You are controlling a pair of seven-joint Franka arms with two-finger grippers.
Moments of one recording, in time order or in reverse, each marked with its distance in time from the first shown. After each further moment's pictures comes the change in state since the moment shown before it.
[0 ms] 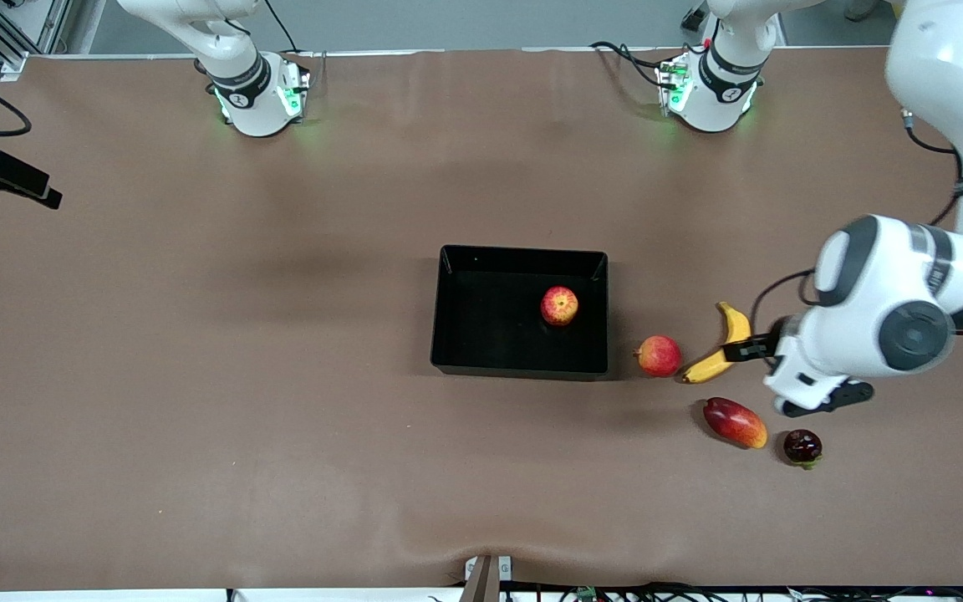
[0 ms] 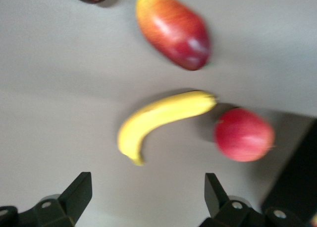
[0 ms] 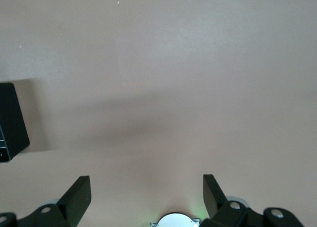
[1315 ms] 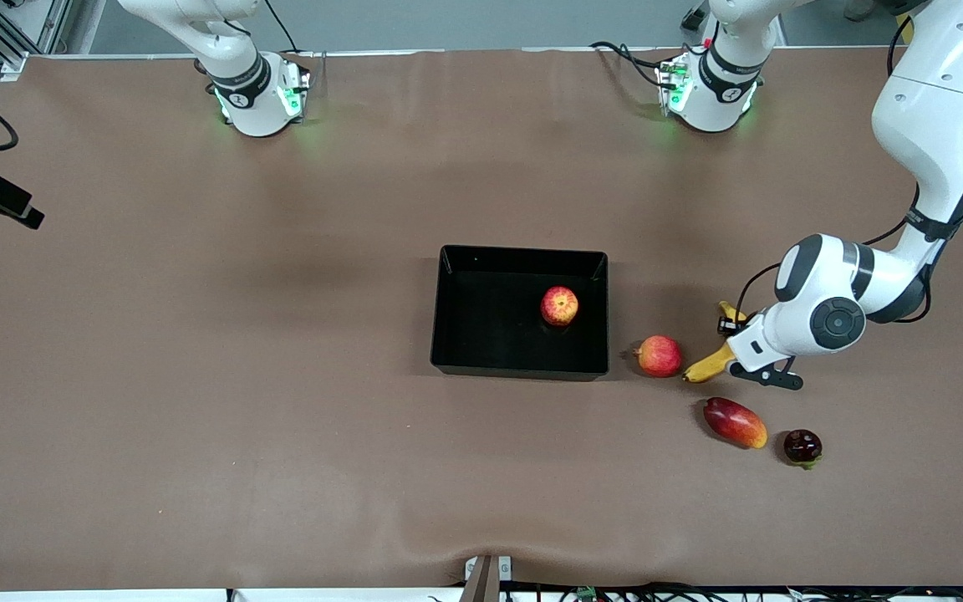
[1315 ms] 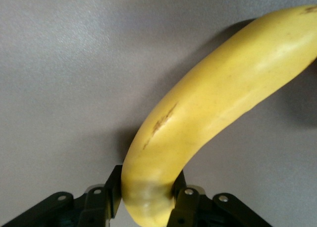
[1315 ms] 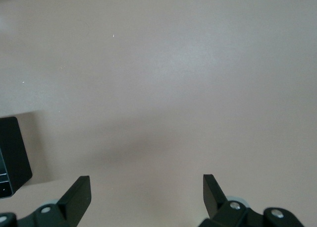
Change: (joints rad) left arm 0.107 0.047 -0.008 -0.413 0.173 0.443 0.298; right arm -0.022 0.002 0.023 0.000 -0.018 0.104 0.057
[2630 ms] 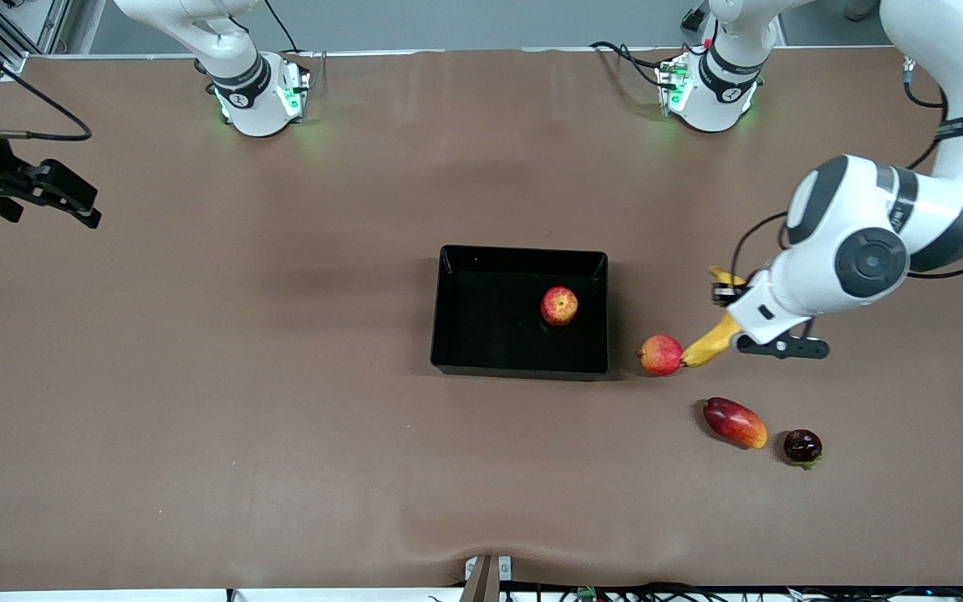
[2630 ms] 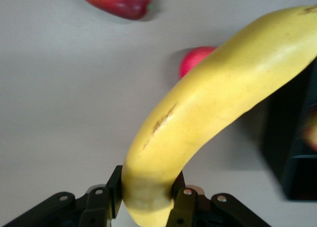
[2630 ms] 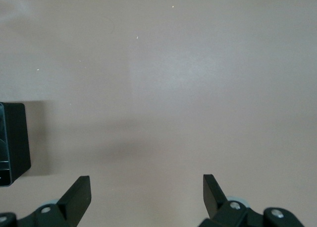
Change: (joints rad) left arm -0.065 -0.264 -0.177 0.140 -0.220 -0.348 -0.301; right arm 0.130 -0.001 0.009 0.004 -0.054 0.026 0.004
